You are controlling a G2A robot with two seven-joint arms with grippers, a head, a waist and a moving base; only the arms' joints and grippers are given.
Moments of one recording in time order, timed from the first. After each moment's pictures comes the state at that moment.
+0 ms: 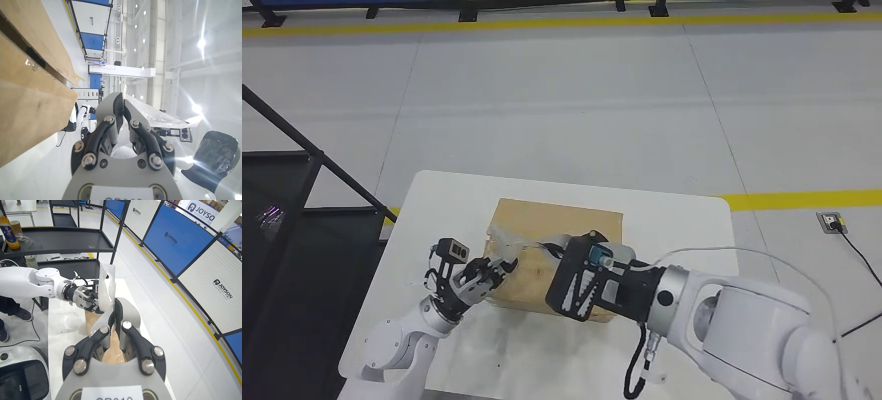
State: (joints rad) left arm 1.22 -1.18 -1.44 -1.60 -0.64 -0.18 -0.80; right arm -0.74 -1.19 1.05 -2.23 -0.99 -0.39 0.90
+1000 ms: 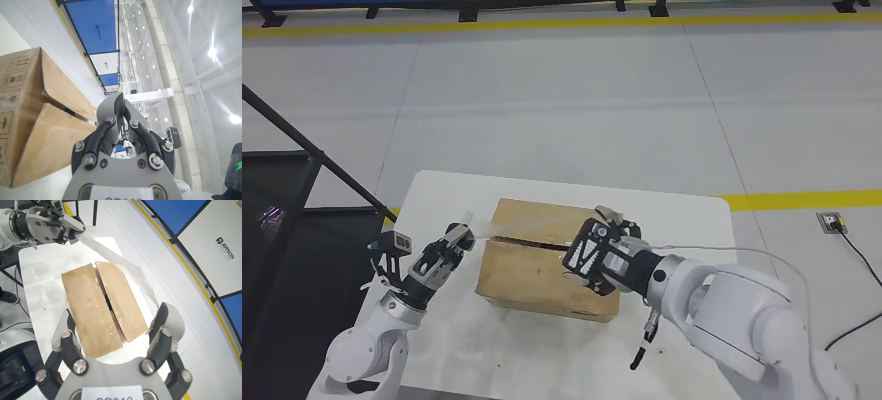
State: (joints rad) left arm 1.29 -1.17 -1.59 -1.71 -0.42 -0.22 -0.53; right arm -0.77 -1.18 1.07 -2.12 -1.10 -0.35 1.06
